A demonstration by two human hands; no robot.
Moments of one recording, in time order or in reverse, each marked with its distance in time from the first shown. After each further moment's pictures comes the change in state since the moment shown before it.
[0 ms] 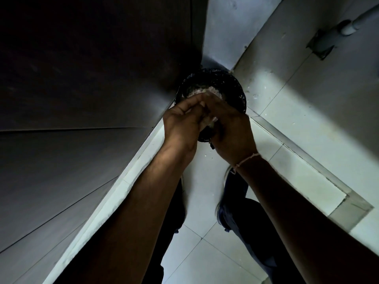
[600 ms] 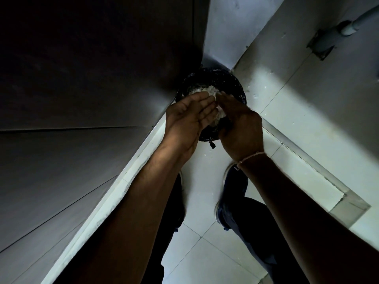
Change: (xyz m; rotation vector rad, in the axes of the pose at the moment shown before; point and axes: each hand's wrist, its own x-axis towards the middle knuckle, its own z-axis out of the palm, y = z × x) left_hand 0.008 0.000 -0.010 -0.015 -0.091 -0.055; right_hand -0.002 0.002 -0.002 -0.196 0.042 0.054
